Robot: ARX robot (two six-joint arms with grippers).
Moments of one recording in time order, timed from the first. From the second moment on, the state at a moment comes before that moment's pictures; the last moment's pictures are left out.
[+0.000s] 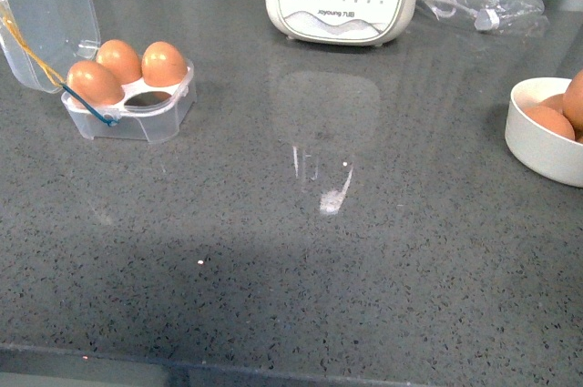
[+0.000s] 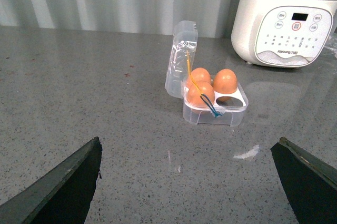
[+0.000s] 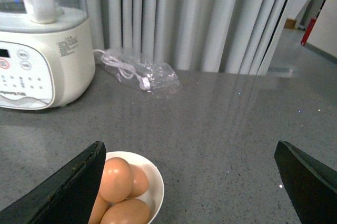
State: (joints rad) left arm 0.00 0.00 0.03 0.00 0.00 0.00; right arm 0.01 0.87 0.38 0.47 0.12 -0.10
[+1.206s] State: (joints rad) left arm 0.00 0.00 0.03 0.00 0.00 0.00; right arm -0.02 1.56 0.72 0.34 -0.21 0.03
